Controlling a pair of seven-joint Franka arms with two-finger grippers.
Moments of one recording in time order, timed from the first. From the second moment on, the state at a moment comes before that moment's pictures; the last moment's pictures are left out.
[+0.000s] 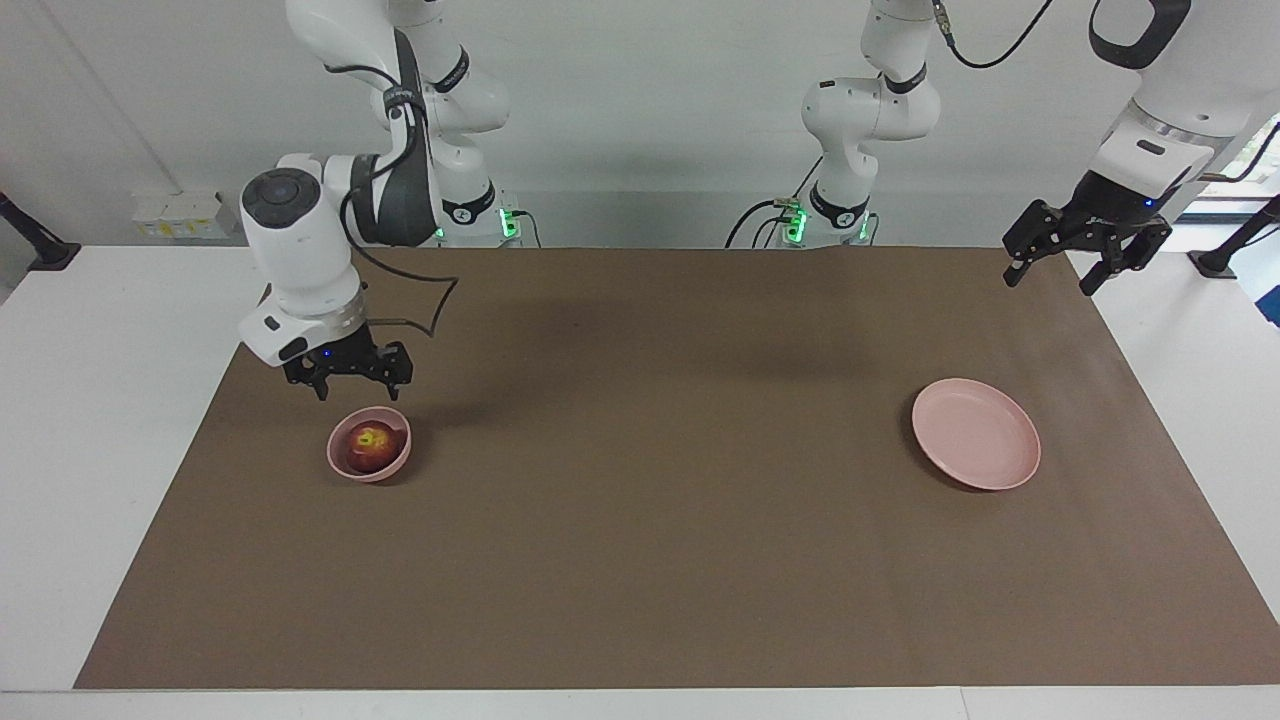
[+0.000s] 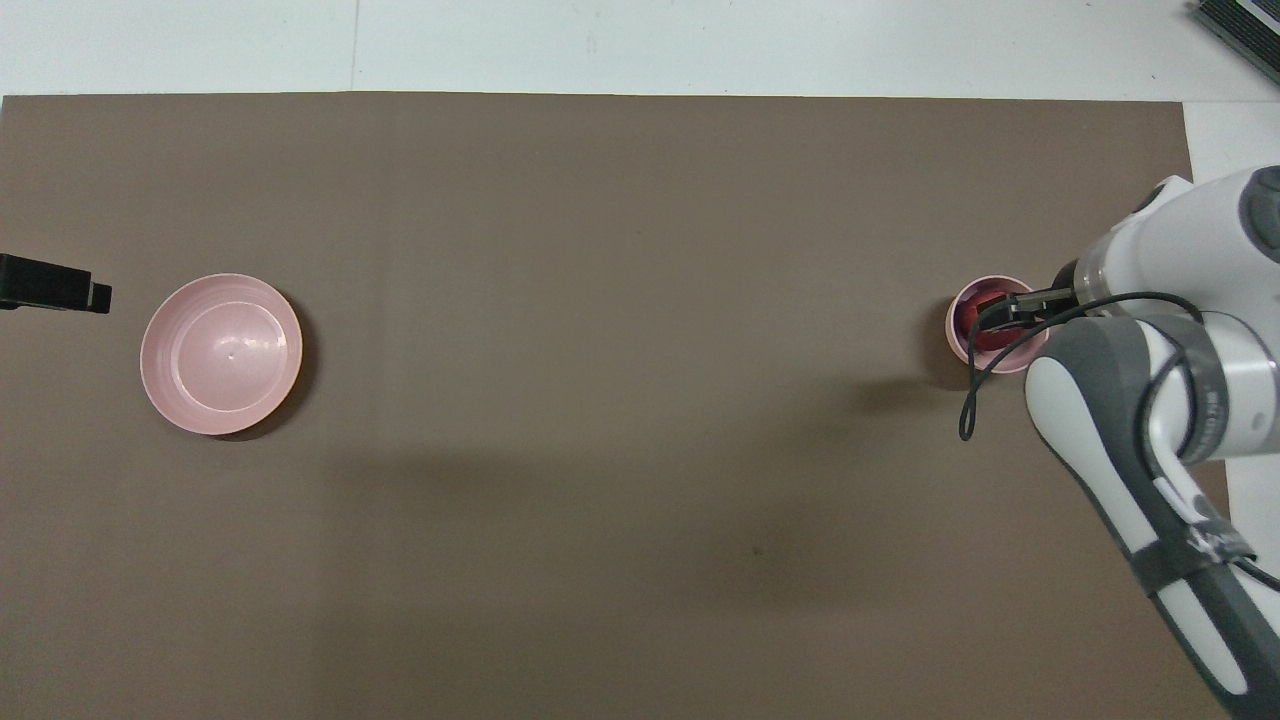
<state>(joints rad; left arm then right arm) -0.12 0.00 0.13 -1.56 -0.04 1.64 0.17 0.05 0.08 -0.05 -1.89 -0.08 1.99 0.00</state>
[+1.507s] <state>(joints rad) -0.13 0.04 0.11 -1.51 -0.01 1.54 0.22 0.04 -0.10 -0.06 -1.62 0.00 1.46 0.00</state>
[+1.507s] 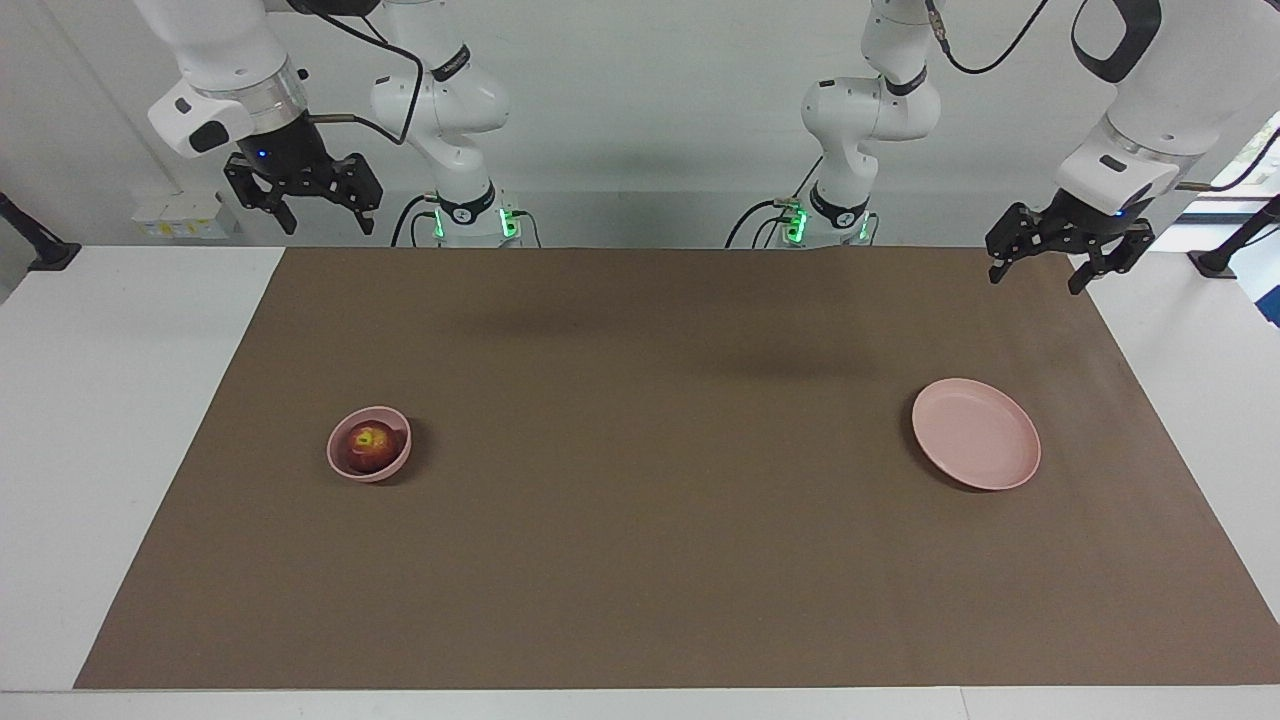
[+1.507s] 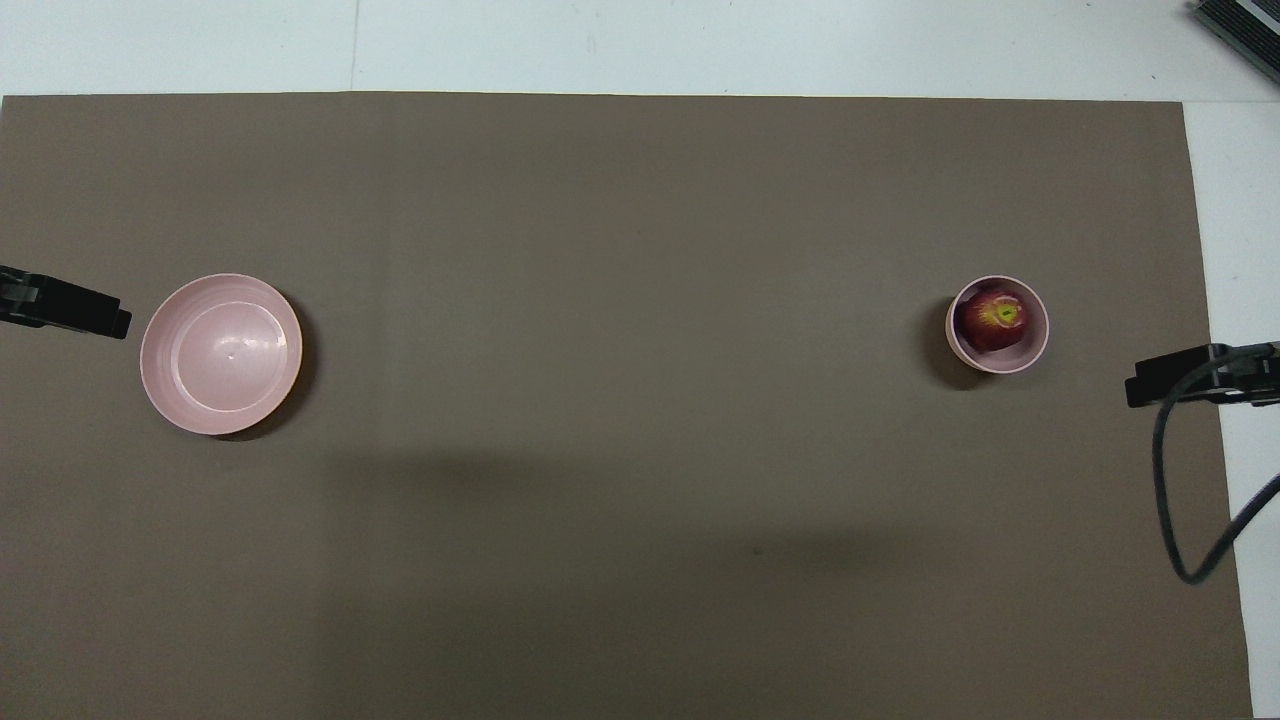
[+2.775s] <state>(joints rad) -0.06 0.01 0.03 -1.54 -0.01 1.54 0.22 0.03 -0.12 -0.06 -1.64 -0.01 1.46 -0.03</state>
